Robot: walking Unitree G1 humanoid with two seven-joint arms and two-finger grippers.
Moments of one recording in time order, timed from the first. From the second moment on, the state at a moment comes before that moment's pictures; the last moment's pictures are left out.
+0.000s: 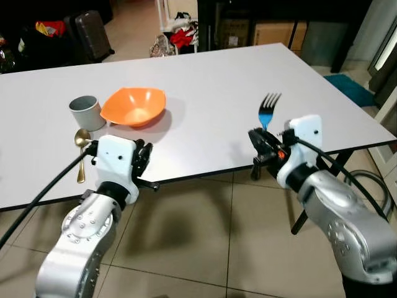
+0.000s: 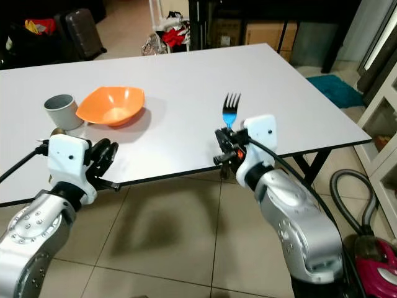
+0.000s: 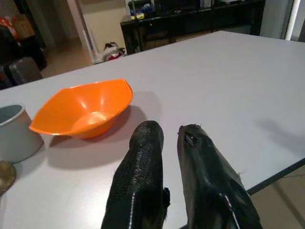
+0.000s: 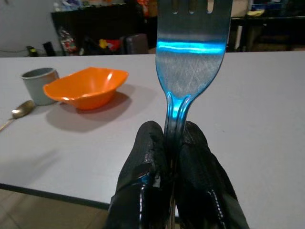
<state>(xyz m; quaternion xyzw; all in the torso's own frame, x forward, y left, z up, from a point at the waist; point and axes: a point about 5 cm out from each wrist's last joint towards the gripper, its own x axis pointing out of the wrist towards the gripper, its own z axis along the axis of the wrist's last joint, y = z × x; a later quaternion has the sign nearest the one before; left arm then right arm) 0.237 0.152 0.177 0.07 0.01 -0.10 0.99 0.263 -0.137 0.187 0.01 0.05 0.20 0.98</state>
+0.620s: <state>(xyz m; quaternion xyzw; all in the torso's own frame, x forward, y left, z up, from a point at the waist) 0.231 0.160 0.176 0.07 0.03 -0.07 0.99 0.246 -0.120 0.173 0.04 0.05 0.21 0.98</state>
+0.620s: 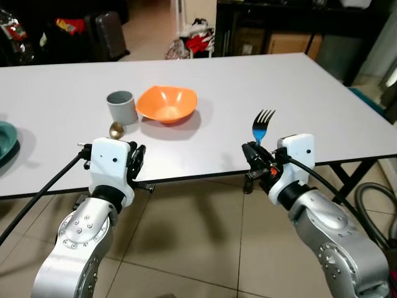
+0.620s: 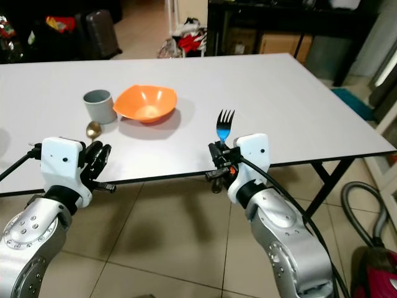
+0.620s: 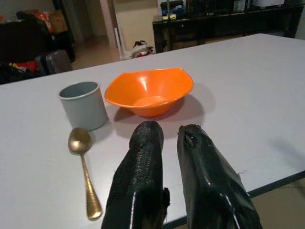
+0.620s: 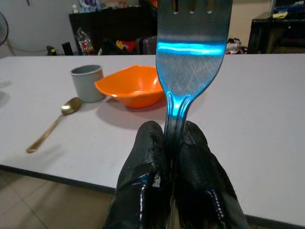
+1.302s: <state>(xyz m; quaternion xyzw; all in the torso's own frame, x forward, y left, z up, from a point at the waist) 0.232 0.154 0.177 0.05 0.02 -0.07 1.00 0.248 -0.129 0.170 0.04 0.05 0.18 0.98</state>
